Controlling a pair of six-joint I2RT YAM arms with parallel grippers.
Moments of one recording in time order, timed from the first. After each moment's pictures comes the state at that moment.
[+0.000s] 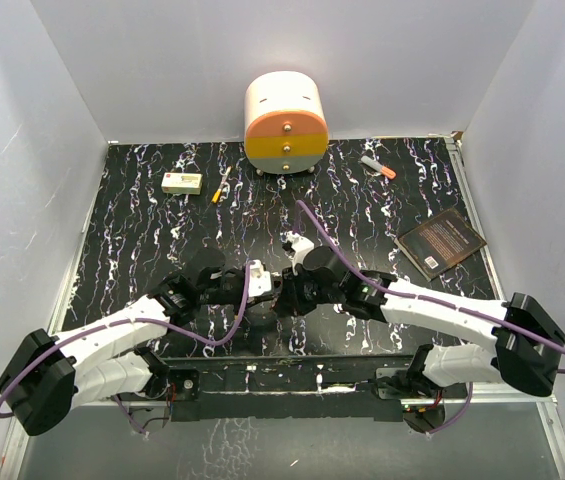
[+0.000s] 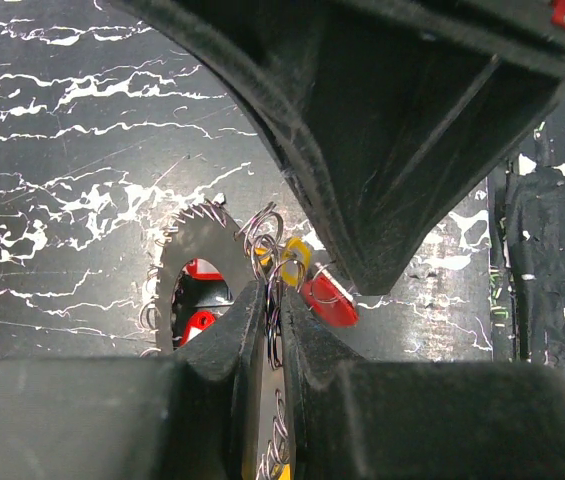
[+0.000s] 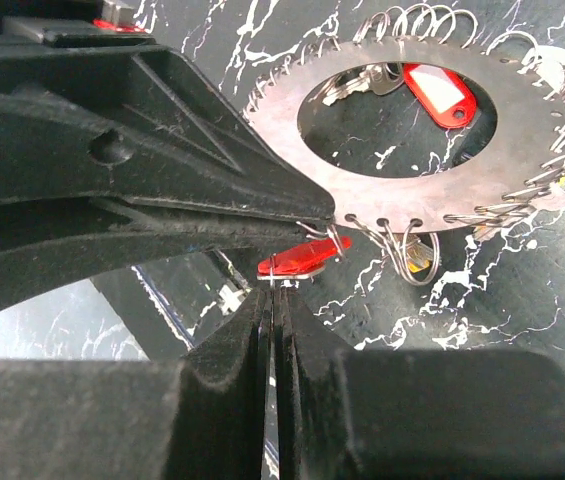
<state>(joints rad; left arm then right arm) -0.76 1.05 0.48 0.06 0.57 0.49 0.99 1.23 0.75 -0.16 -0.17 0.58</state>
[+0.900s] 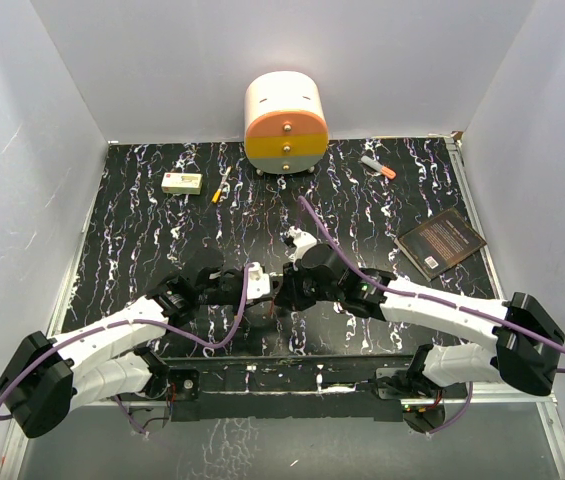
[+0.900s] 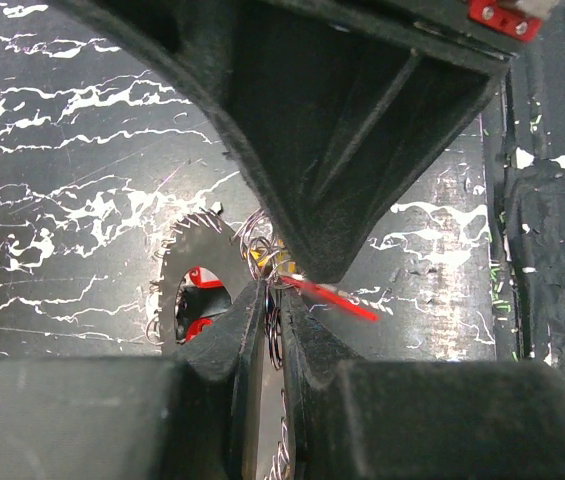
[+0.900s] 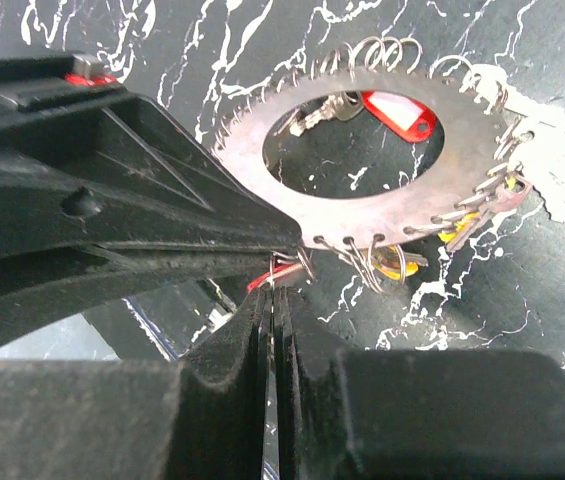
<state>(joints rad) -0.76 1.04 0.48 0.05 0.58 0.52 0.99 1.24 0.77 -0.17 -0.08 0.61</state>
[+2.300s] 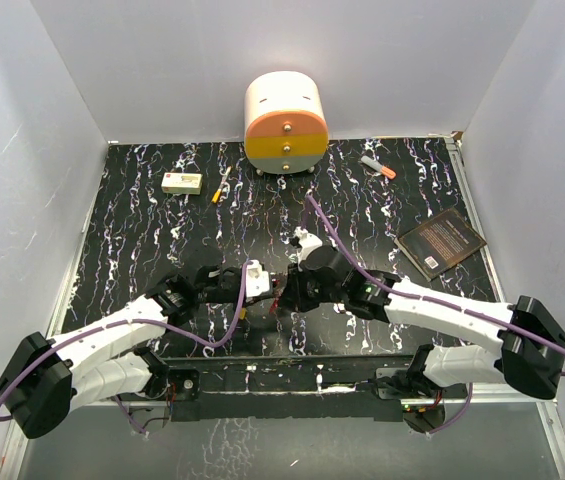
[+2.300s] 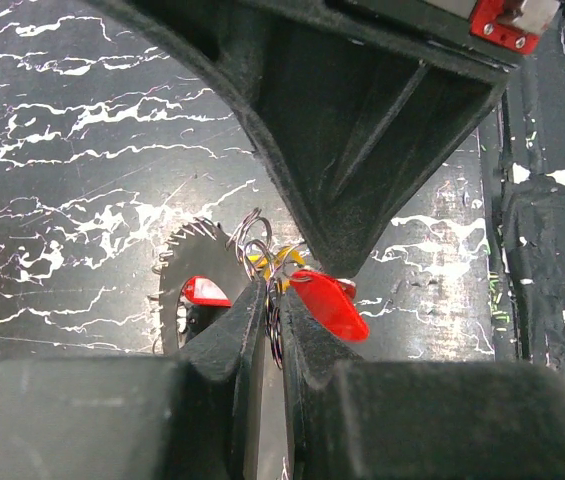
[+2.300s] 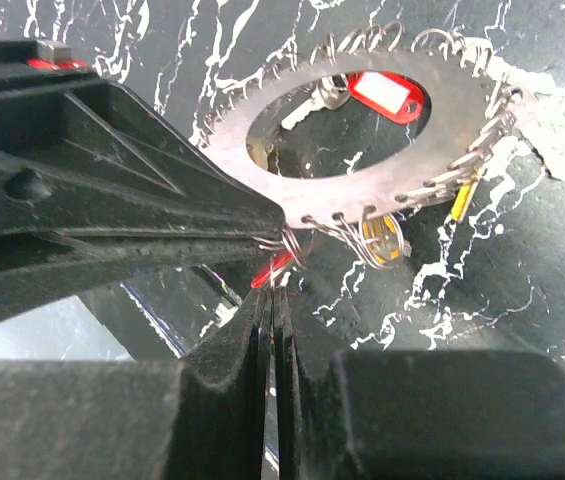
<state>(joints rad) -0.76 1.03 0.50 0.06 0.59 0.51 0.99 1.22 0.77 -0.19 -0.08 0.66</state>
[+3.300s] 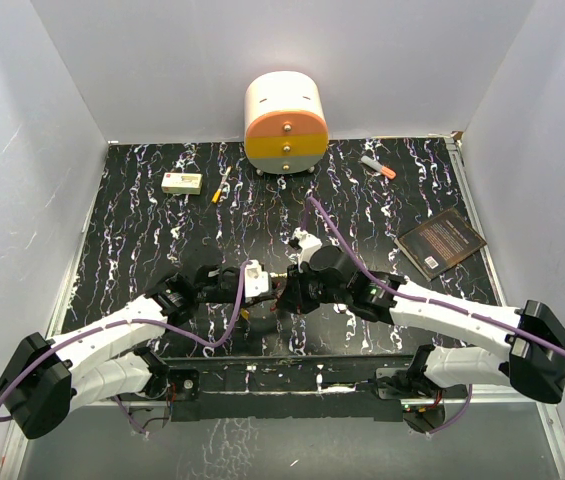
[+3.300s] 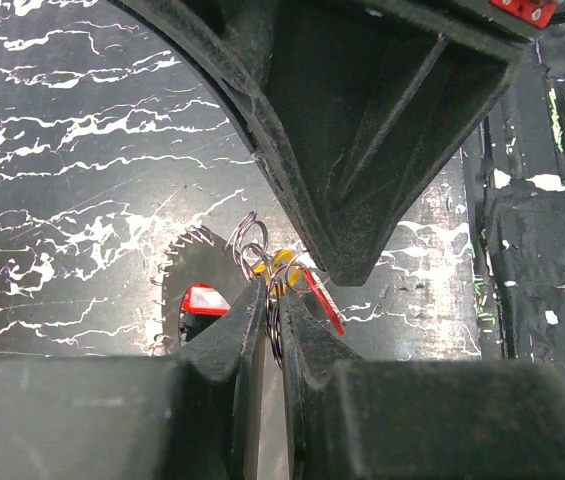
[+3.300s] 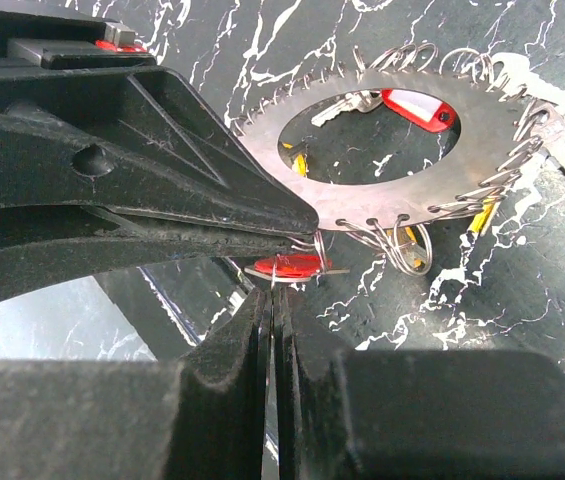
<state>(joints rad) -0.76 1.03 0.50 0.06 0.63 0.50 0.99 1.17 0.75 -0.17 -0.13 0.62</state>
